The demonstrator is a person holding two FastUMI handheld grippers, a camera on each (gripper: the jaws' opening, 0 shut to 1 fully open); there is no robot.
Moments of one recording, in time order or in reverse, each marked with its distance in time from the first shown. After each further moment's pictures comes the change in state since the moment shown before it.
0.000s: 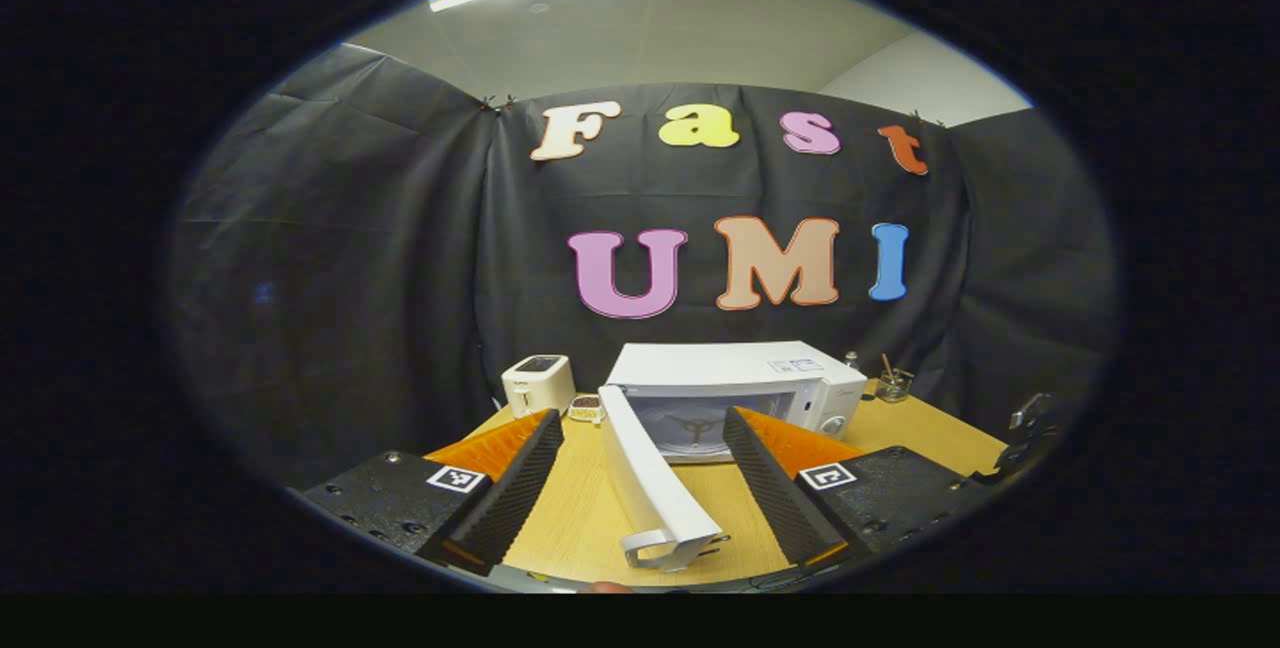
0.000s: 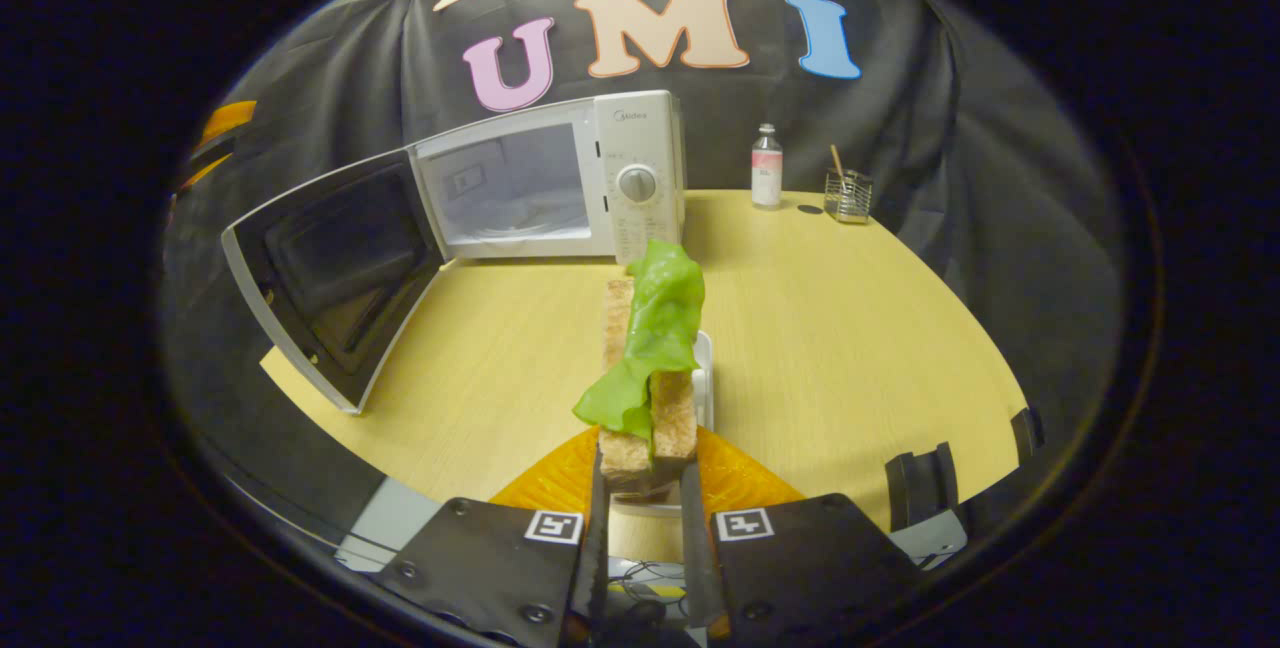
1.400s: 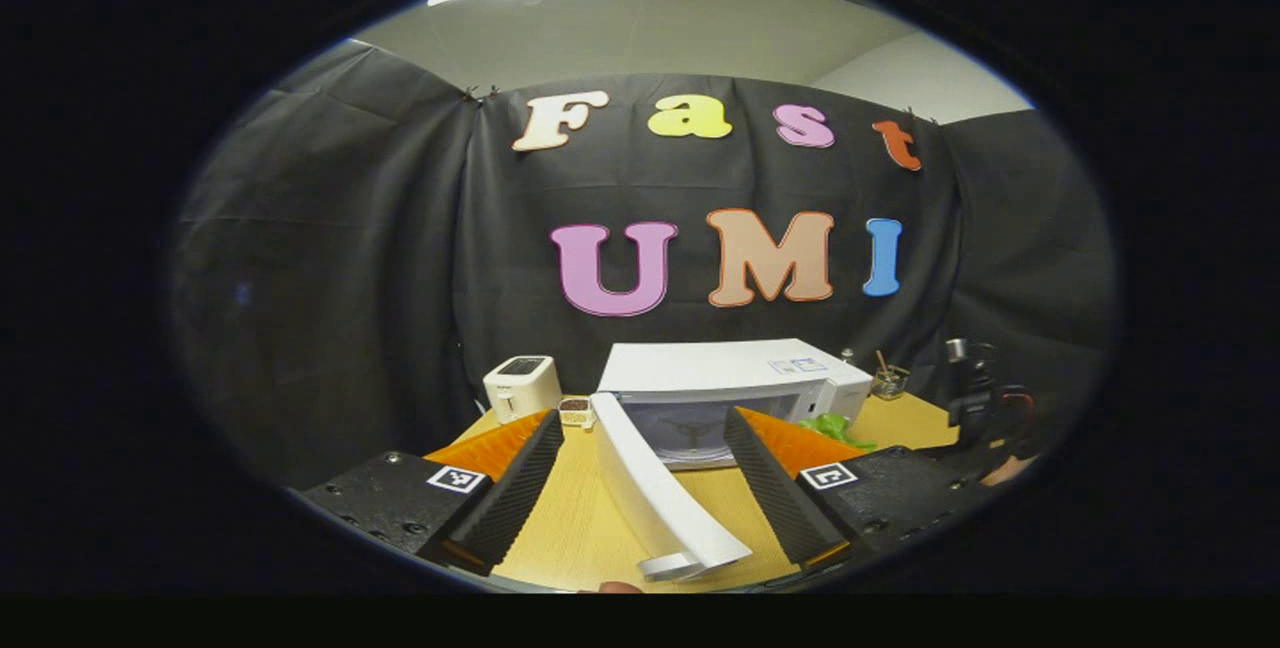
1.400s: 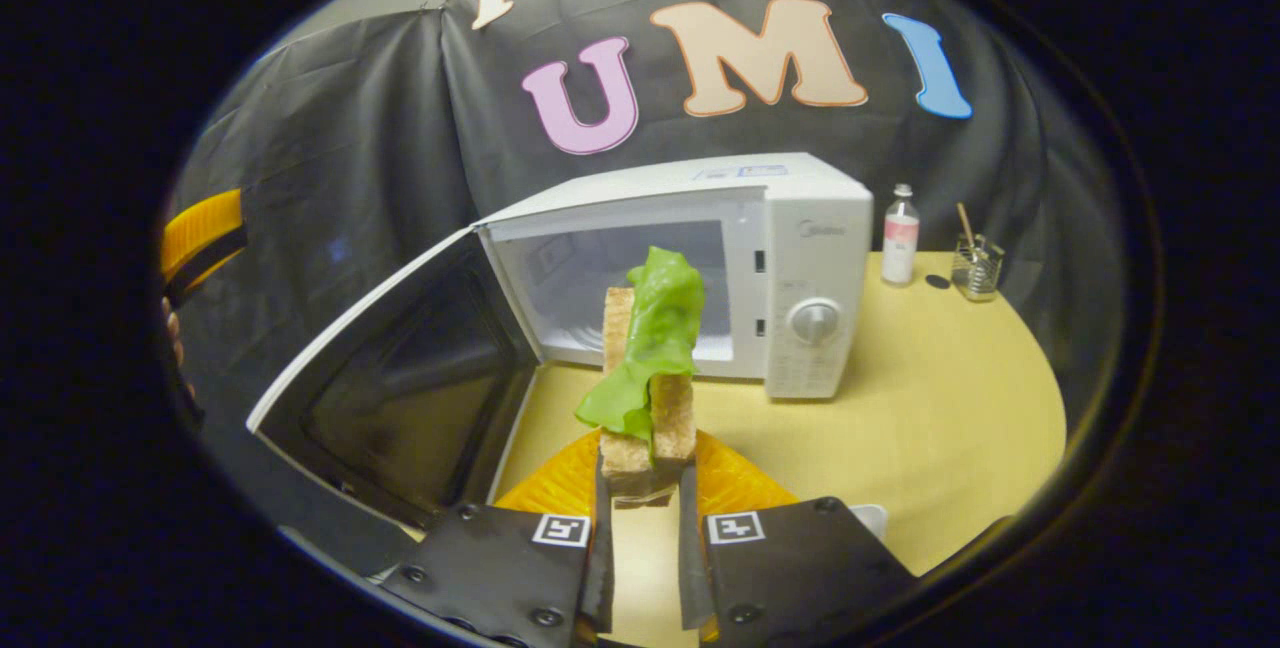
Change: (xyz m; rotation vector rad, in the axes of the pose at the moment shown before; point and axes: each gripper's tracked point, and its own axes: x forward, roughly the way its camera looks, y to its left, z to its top) left arm 0.041 0.017 0.000 -0.004 0.026 -0.063; right arm 0.090 0.155 0.146 0.068 -0.051 0.239
